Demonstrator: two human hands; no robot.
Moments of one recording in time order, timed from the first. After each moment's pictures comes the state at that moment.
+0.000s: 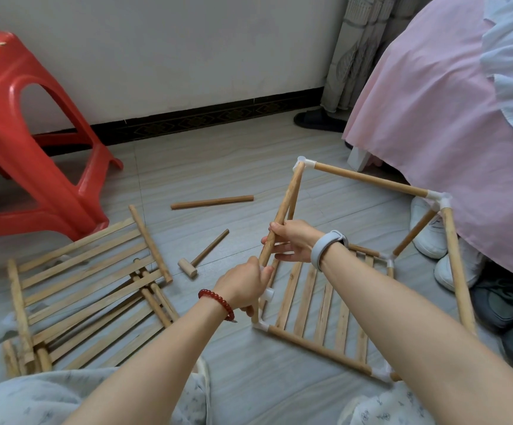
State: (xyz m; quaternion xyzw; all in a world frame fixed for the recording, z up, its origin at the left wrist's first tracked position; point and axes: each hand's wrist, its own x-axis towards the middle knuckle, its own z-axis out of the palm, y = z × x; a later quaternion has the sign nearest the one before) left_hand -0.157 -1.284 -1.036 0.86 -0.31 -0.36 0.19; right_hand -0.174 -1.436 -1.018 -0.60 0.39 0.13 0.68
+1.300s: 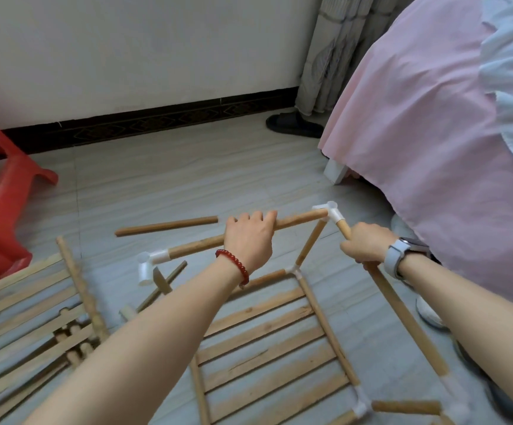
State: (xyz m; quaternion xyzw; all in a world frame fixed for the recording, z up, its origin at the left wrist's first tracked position) left_hand -0.057 -1.460 -1.046 0.89 -0.46 -0.01 0.07; right_hand -0.187 -1.631 -1.005 -0.88 0.41 0.21 0.11
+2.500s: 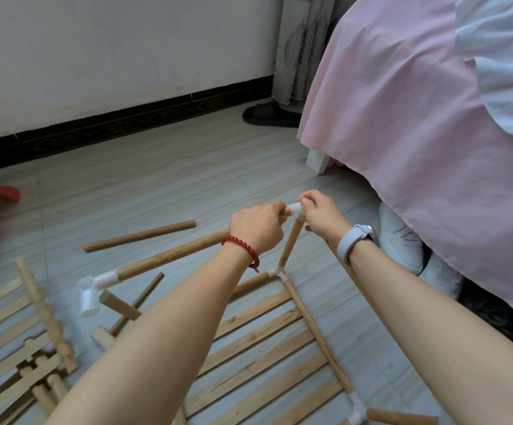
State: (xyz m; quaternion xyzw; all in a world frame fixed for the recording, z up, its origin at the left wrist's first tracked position) left_hand -0.067 -1.546 -1.047 0.87 -0.47 -0.09 0.11; right_hand -0.156 -1.653 -1.043 -0.78 0.40 -0.08 0.47
